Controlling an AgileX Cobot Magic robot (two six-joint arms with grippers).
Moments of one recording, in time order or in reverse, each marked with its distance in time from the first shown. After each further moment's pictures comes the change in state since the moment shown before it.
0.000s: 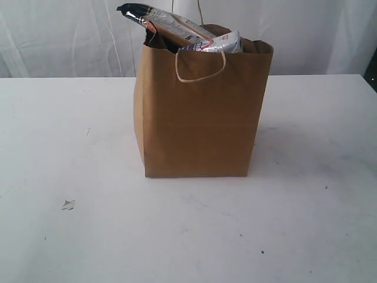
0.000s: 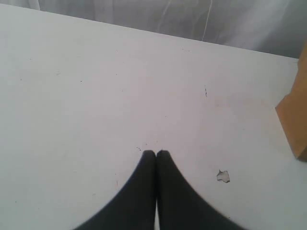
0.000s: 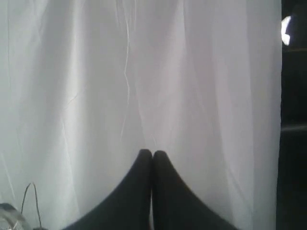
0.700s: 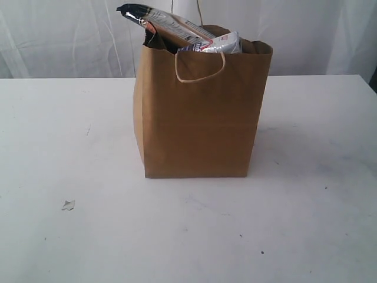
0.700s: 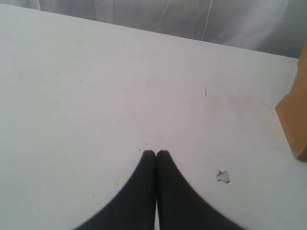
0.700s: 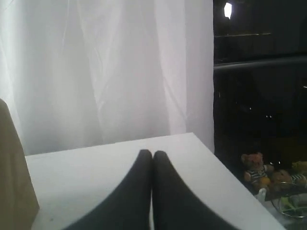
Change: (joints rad) left arm 0.000 0.000 0.000 0.000 0.000 0.000; right arm -0.185 -0.771 0.898 0.354 -0.027 -0.379
